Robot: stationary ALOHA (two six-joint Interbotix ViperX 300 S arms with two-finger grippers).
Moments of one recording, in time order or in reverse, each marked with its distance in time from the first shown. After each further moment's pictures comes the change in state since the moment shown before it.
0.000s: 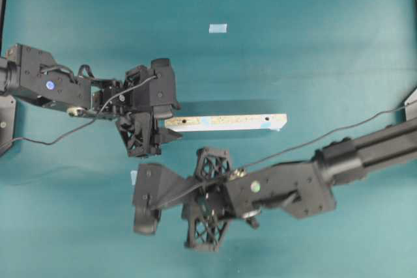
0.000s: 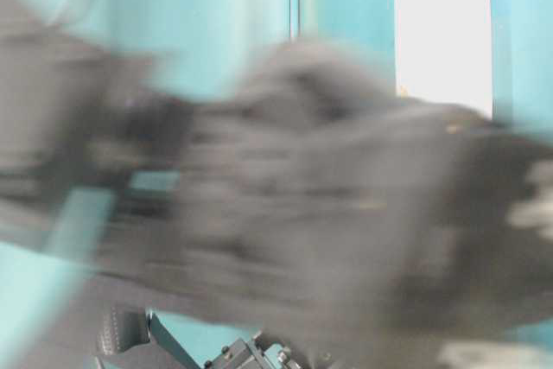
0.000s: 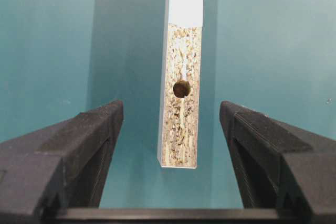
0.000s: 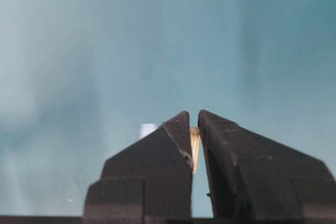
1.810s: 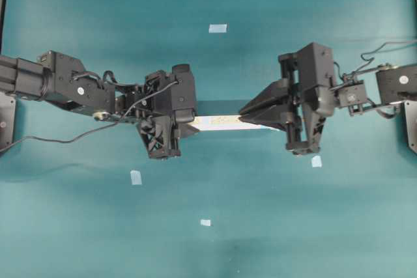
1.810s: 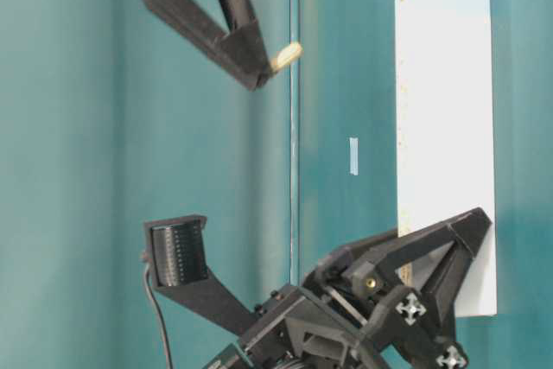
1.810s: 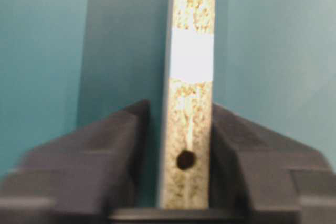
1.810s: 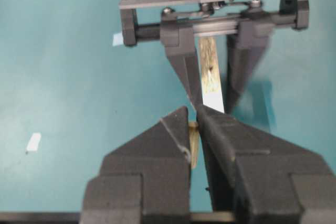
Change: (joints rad) left arm 0.000 0.155 -0.089 0.002 -0.074 0.002; right arm -0.347 -0.574 0.976 -0.295 -1.210 -0.009
